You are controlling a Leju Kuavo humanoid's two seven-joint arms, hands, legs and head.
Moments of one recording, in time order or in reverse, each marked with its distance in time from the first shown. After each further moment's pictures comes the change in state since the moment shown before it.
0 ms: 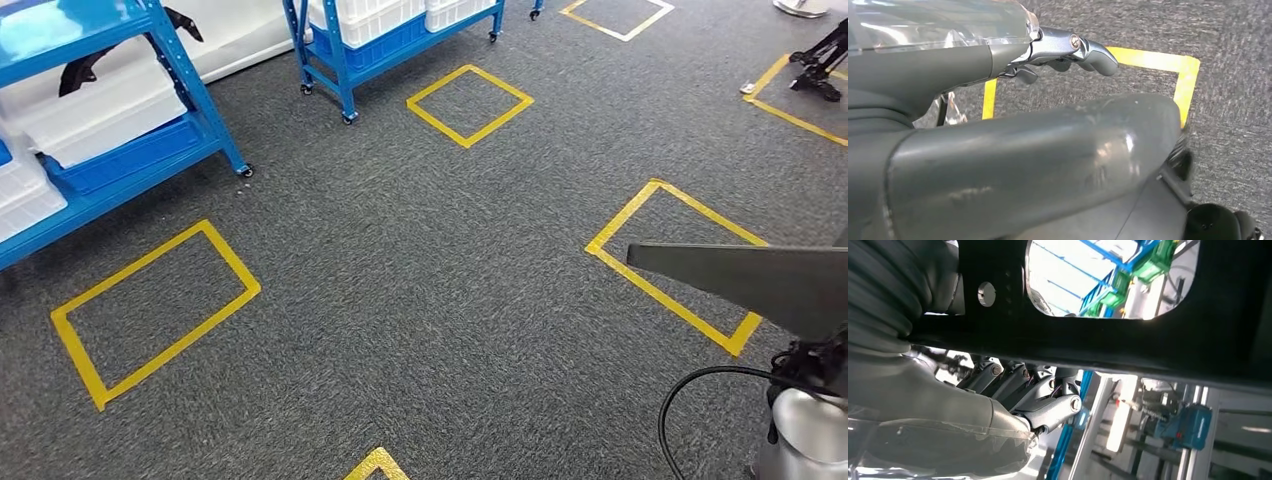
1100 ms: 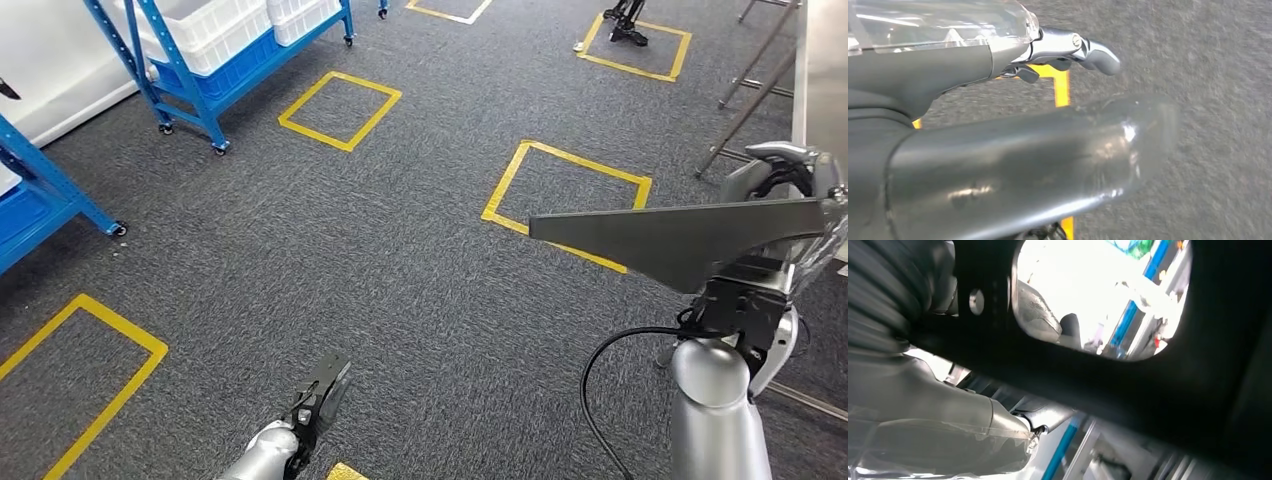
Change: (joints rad) left arm -0.351 -0.109 -0.034 -0.071 0.183 -0.116 0.351; right arm -0.194 0.185 0.180 0.110 0.259 -0.008 0.122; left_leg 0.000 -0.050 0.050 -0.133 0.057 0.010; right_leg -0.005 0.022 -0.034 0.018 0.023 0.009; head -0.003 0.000
